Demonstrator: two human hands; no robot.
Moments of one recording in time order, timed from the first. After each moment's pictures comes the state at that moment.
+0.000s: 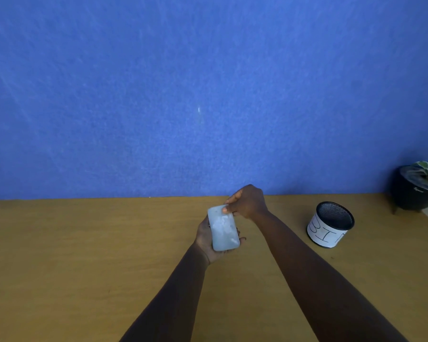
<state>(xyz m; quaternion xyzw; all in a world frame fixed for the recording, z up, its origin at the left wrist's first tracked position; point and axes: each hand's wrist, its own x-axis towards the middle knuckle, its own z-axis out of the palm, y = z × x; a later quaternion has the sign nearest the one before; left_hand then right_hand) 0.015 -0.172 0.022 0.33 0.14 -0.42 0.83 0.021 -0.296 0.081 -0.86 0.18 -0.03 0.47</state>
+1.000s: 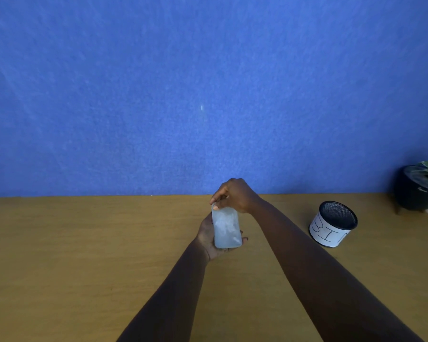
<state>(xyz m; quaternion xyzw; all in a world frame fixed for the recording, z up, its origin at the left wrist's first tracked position) 0.019 -0.169 0.031 0.36 0.13 -0.44 0.81 0.029 -0.277 0.106 -0.93 -0.02 0.04 0.36</state>
